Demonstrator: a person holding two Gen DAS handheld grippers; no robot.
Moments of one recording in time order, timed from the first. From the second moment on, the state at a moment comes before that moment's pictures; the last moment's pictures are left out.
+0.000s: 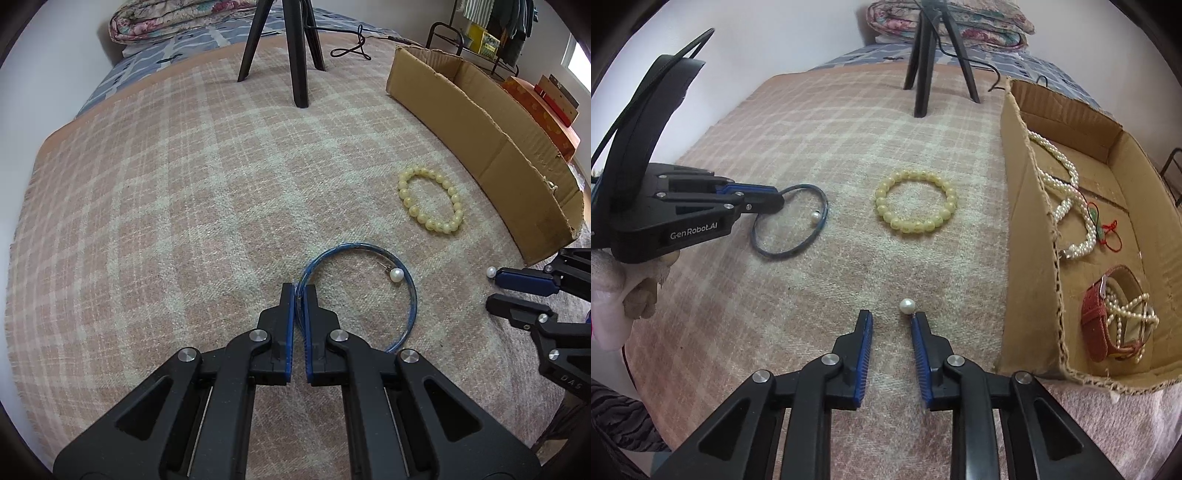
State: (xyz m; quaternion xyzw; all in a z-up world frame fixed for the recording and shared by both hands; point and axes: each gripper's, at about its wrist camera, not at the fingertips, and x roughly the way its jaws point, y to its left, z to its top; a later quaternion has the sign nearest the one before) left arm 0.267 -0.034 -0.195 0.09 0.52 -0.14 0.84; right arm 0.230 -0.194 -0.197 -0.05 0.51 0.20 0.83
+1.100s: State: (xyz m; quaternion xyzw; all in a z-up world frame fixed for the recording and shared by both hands) left arm 0.259 -0.026 -0.179 0.08 0.51 -0.14 0.85; right arm 0.231 -0.185 -0.198 -0.11 0.49 0.19 0.85
